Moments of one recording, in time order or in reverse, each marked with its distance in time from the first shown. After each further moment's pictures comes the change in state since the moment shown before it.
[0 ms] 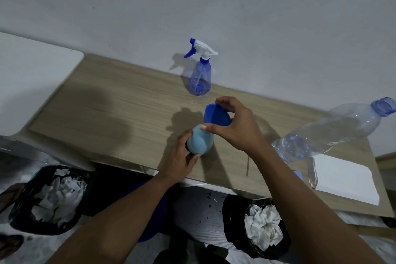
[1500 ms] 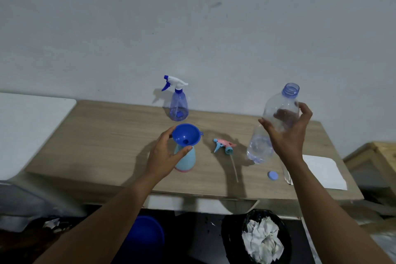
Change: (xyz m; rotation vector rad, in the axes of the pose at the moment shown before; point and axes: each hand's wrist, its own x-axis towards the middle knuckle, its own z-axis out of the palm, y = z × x) left_hand 0.033 0.089 -0.054 -0.170 0.137 -0.027; right_hand -0.080 0.057 -0.132 0.163 0.776 -0.057
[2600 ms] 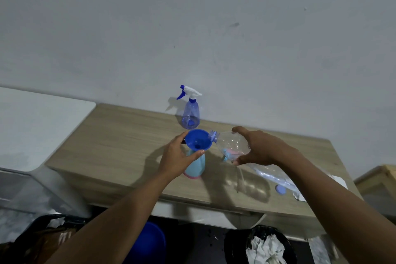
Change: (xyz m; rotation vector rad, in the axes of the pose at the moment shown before) left_hand 0.003 0.009 -0.003 0.047 0.009 0.005; right_hand -0.005 -0.078 0.043 -0.958 -1.029 -0.145
